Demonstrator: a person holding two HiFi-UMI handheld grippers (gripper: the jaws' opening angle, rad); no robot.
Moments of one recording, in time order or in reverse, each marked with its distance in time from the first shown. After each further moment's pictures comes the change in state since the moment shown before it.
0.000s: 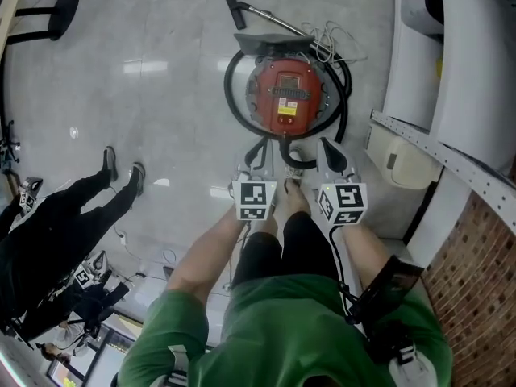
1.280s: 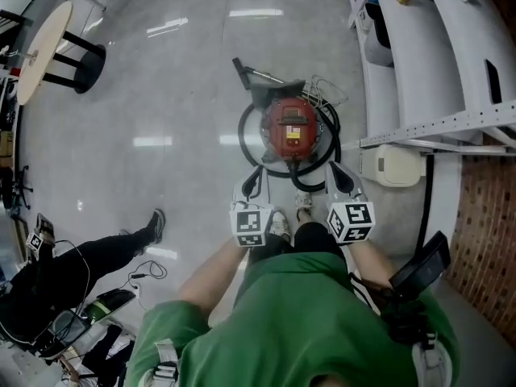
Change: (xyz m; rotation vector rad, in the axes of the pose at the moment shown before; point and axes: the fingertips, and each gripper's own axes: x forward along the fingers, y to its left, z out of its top) left arm -0.217 0.015 0.087 0.003 -0.292 -0.016; right arm -0.181 0.113 0.075 -0.029 -0.237 -0.111
